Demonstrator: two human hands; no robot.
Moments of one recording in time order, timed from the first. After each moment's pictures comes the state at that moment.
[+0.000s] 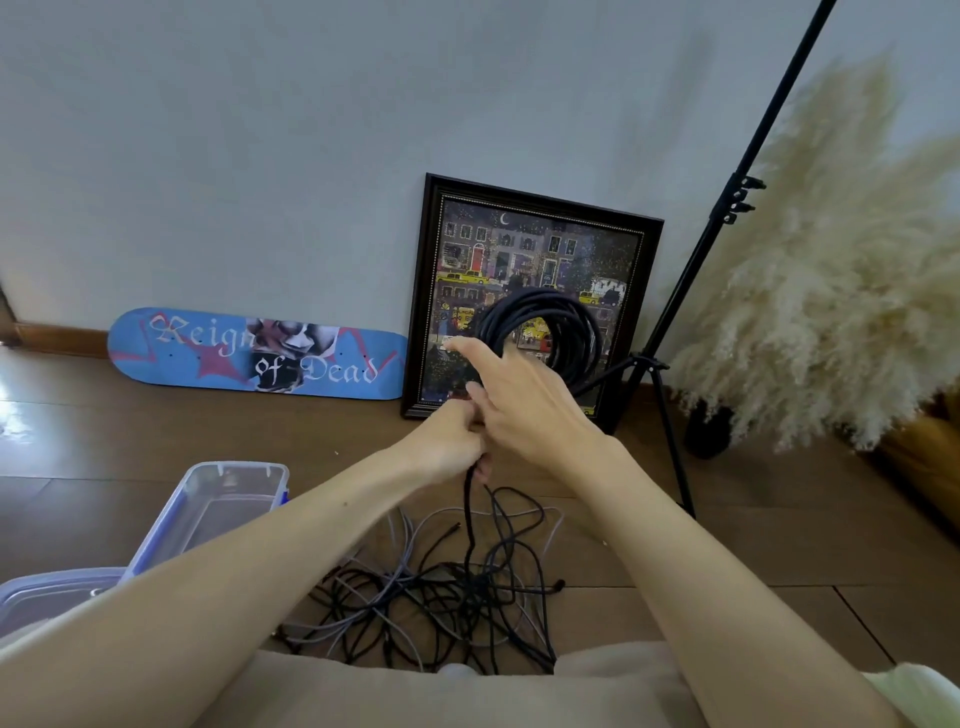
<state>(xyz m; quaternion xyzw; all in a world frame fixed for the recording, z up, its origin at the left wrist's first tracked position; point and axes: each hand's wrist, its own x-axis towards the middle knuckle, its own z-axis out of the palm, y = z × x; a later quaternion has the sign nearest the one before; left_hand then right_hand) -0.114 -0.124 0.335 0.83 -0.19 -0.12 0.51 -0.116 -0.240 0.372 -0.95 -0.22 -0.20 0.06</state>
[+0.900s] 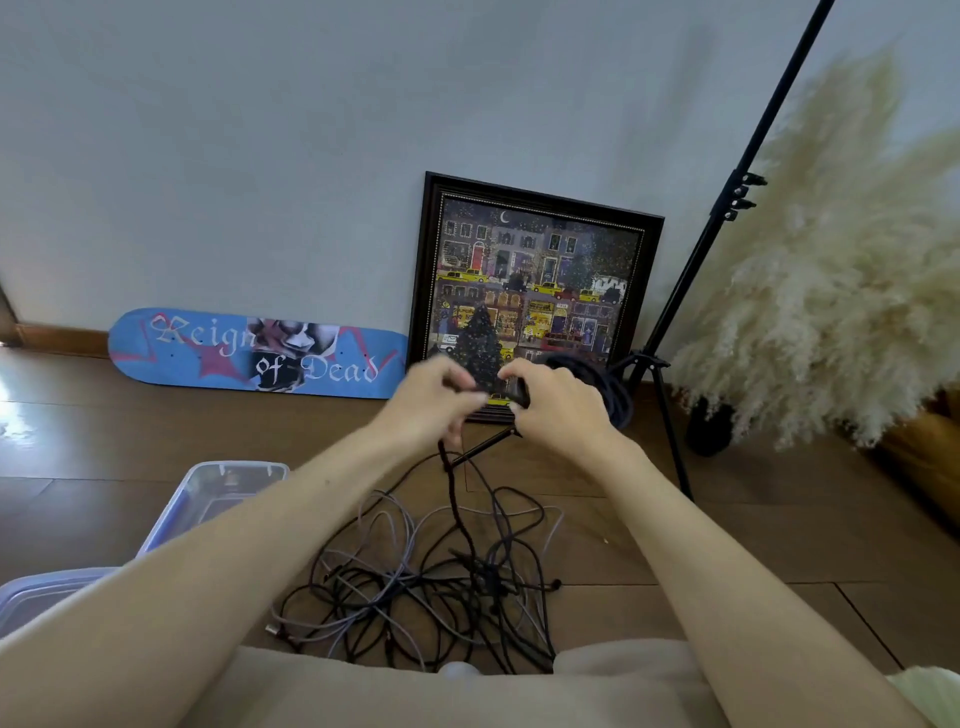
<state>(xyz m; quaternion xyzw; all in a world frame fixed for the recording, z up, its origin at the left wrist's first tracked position) -0.104 -0.109 0.351 0.83 -0.14 -0.05 0.54 -0.104 -0.267 0.360 -0.99 -0.06 -0.09 0.08</state>
